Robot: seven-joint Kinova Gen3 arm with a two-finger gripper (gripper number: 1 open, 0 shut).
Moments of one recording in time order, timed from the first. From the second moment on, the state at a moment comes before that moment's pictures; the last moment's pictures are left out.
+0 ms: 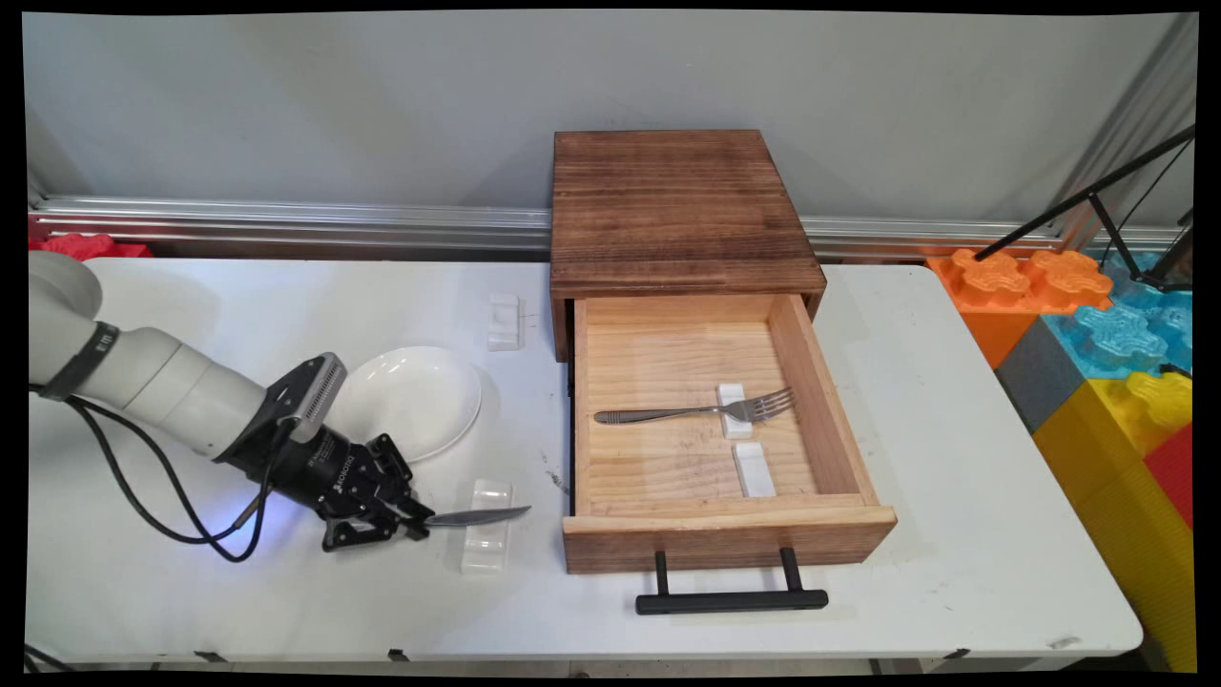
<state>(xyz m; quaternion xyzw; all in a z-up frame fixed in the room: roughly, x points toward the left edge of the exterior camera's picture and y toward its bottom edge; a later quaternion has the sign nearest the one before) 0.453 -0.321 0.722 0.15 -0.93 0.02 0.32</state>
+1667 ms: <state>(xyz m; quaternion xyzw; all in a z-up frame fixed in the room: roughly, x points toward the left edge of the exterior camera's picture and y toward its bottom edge) 0.457 -0.339 0.829 0.16 -0.93 0.03 0.32</state>
